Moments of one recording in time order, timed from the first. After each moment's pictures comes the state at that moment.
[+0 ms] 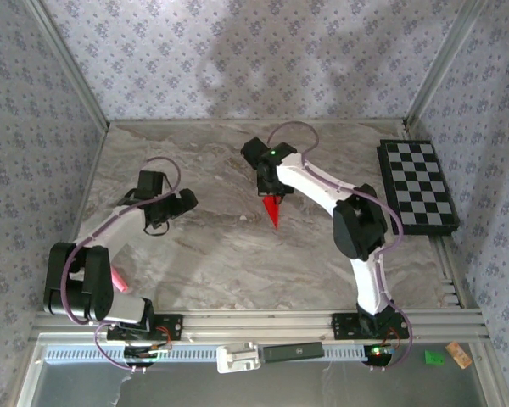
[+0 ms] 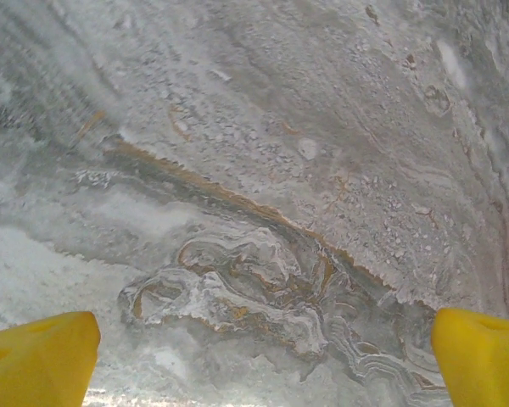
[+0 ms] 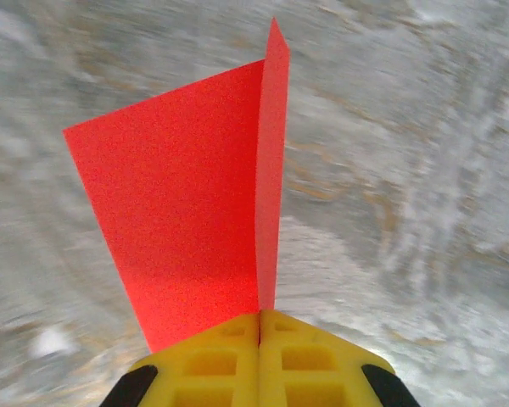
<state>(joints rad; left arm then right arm) -0.13 1.40 0.78 -0.35 0.16 -0.63 0.68 2.05 1.82 -1.05 0.27 0.64</state>
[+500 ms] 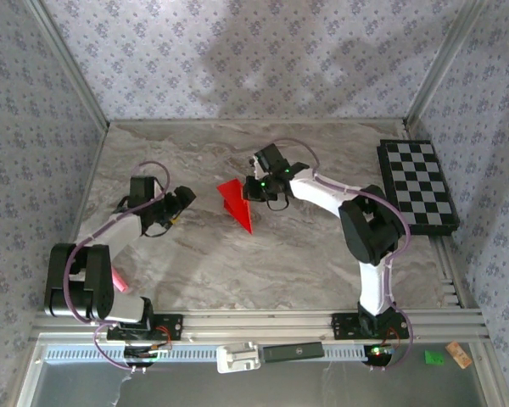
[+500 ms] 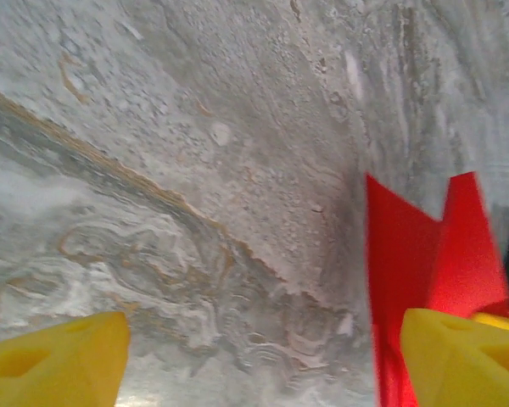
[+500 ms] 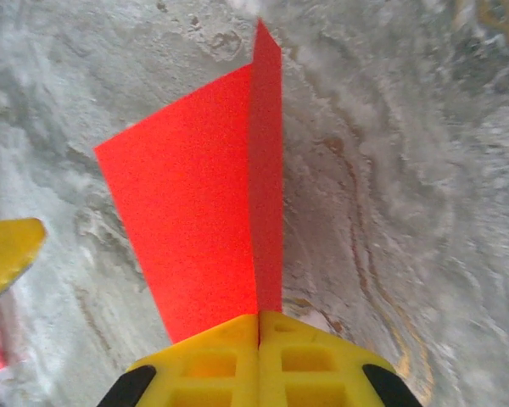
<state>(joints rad) -0.08 1.40 0.67 -0.11 0.44 -0.85 0.61 1.96 1.41 -0.35 -0.37 0.58</state>
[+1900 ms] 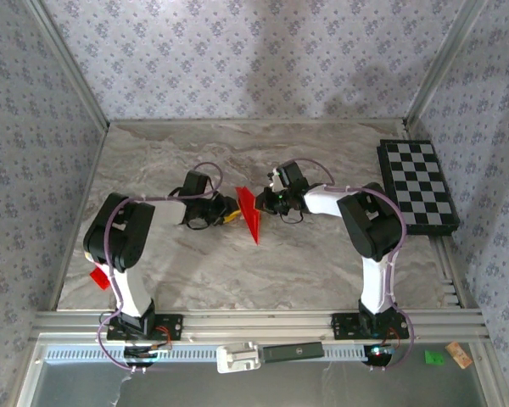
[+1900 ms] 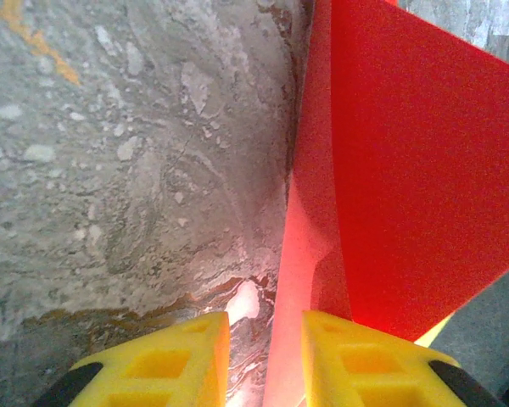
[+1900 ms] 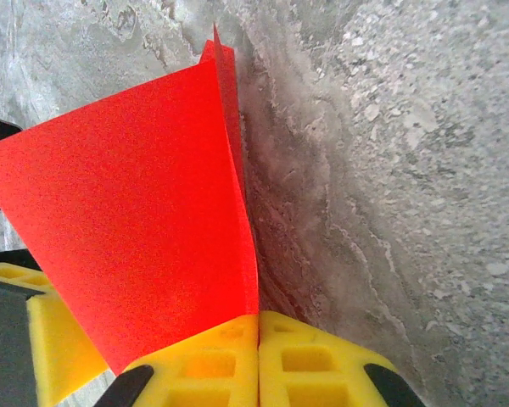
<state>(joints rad) -0.41 1.82 0.87 0.08 0.59 -0.99 0.52 1.97 1.12 -0.01 -0.51 0.69</state>
